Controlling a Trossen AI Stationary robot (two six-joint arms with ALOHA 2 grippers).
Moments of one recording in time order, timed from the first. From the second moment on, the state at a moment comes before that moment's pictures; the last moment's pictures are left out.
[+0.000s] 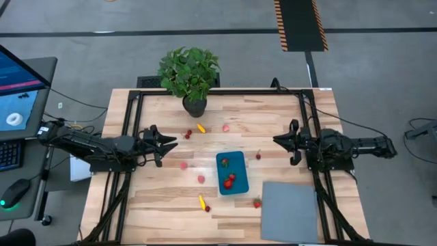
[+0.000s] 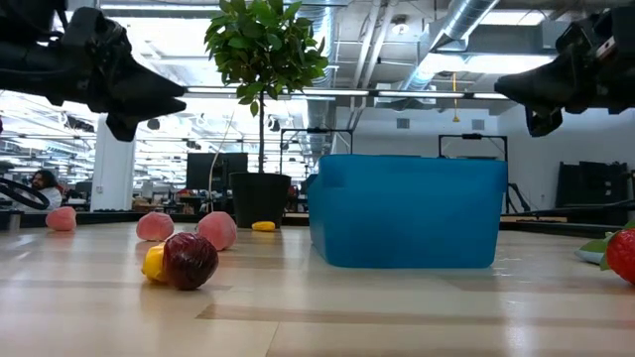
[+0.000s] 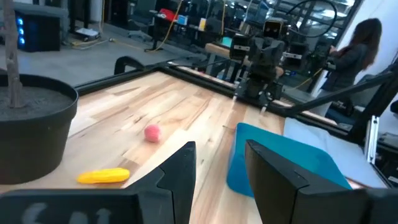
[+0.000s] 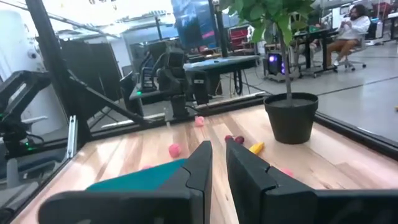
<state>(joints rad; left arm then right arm) -0.17 0.47 0.03 0.40 -0.44 -0.32 0.03 0.00 0.01 0.04 0.13 0.13</state>
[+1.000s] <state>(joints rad) -0.14 0.55 0.03 0.09 -0.16 -0.61 0.03 0.01 0.01 0.03 0.13 0.18</state>
